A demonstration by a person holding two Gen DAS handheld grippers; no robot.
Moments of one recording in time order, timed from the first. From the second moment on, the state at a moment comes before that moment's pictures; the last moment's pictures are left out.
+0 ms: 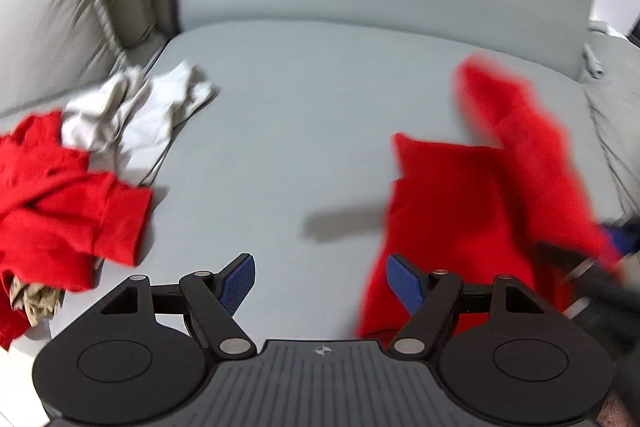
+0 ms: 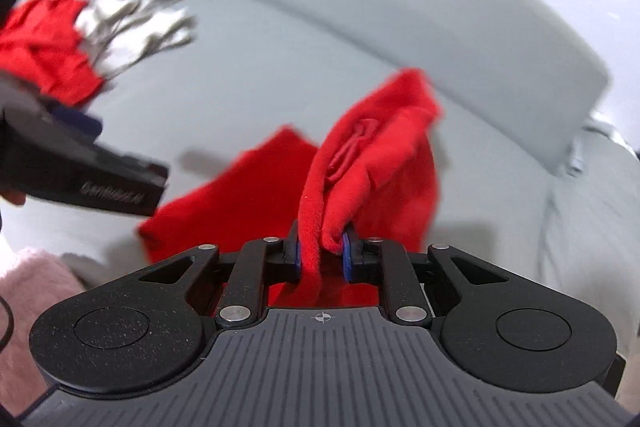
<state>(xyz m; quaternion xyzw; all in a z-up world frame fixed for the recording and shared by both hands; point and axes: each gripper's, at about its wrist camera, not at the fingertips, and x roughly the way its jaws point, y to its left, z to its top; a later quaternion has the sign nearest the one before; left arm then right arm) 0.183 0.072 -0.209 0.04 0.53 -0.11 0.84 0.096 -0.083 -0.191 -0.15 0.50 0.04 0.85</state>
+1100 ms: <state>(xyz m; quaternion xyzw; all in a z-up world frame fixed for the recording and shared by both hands) 0.162 0.042 -0.257 0.02 0.57 -0.17 0.81 0.068 -0.216 -0.237 0.05 0.60 0.09 0.79</state>
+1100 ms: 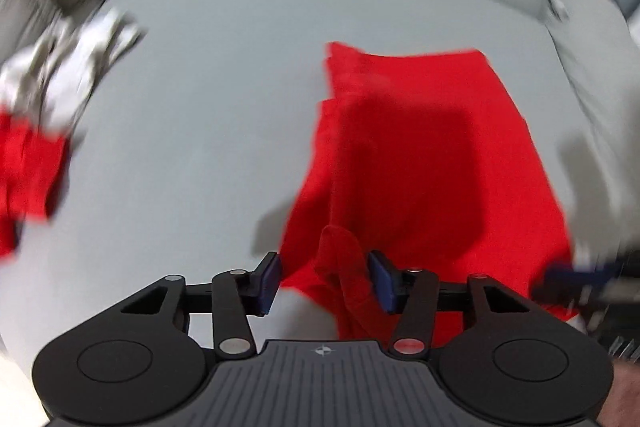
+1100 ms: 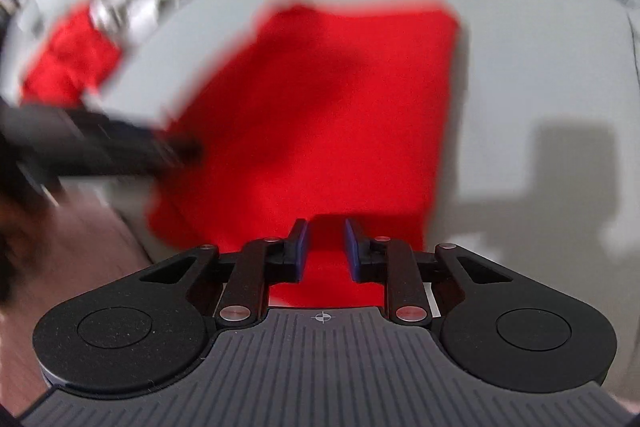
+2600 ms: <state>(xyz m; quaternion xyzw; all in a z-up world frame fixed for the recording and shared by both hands) 0.288 -0.038 -0.313 0.05 0.51 -0.20 0.84 0.252 -0.288 -0.298 0.00 0.51 0.12 0.85</state>
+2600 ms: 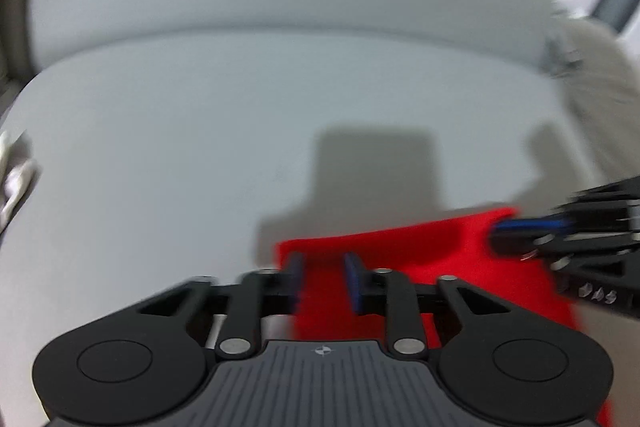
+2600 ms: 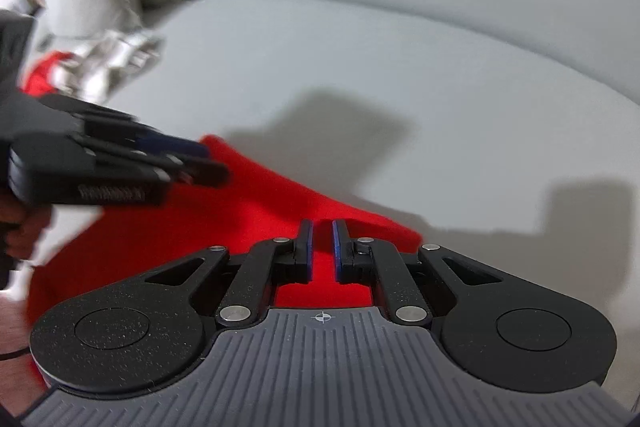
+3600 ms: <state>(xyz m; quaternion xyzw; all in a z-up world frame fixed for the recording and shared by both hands) 0.147 0.010 -0.223 0.04 0.51 -0.16 0.84 0.097 -0.281 -0.242 0.20 0.55 0.03 0.81</state>
